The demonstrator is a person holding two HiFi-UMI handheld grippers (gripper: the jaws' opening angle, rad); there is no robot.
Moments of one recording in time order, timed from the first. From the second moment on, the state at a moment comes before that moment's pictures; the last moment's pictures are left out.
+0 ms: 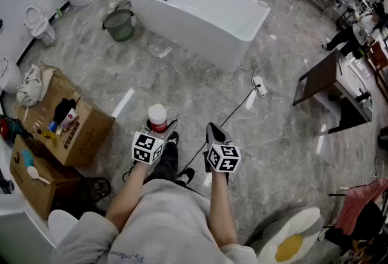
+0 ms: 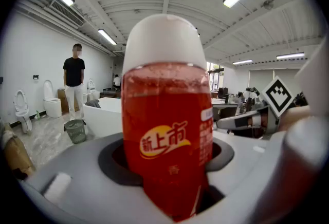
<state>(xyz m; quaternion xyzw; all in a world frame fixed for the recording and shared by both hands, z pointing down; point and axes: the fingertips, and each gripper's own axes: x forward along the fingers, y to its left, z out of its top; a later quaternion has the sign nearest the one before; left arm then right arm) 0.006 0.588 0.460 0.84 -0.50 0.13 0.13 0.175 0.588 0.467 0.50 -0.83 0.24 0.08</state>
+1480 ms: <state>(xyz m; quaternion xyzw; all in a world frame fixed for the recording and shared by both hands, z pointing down) -0.030 0.351 0.478 0.89 -0.42 0.11 0.14 0.168 0.405 0.469 0.52 -0.80 0.27 0.12</state>
